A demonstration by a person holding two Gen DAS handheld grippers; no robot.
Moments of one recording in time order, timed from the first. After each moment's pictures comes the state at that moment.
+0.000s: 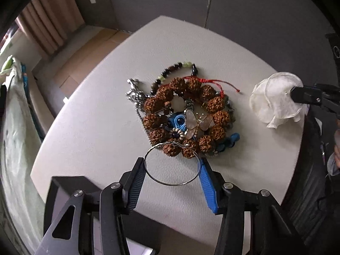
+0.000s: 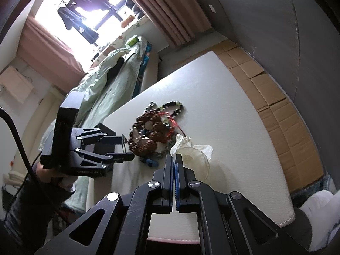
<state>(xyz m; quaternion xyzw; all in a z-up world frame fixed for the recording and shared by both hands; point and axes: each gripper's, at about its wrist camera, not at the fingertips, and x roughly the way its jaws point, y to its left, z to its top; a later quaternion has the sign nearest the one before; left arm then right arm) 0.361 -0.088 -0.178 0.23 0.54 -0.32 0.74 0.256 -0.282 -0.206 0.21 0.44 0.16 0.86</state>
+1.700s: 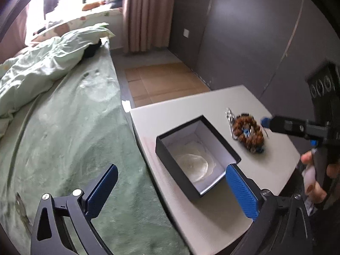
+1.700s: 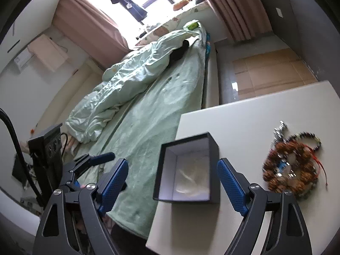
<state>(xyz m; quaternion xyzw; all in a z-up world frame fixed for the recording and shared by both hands) 0.292 0.117 -0.100 0.00 0.44 -0.15 0.88 0.307 -0.084 -0.155 0.17 0.43 0.30 0.83</state>
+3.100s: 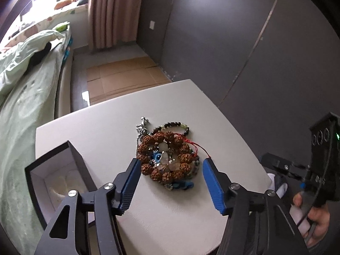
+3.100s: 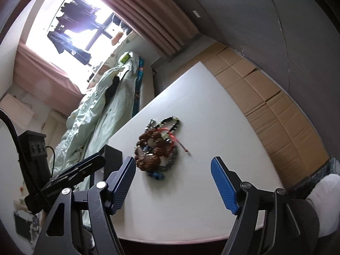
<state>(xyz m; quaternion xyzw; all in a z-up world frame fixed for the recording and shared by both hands) 0.323 -0.089 -0.121 -0.01 0.46 -0.21 0.86 0.251 -0.307 -0.193 0.28 0.42 0.13 0.85</state>
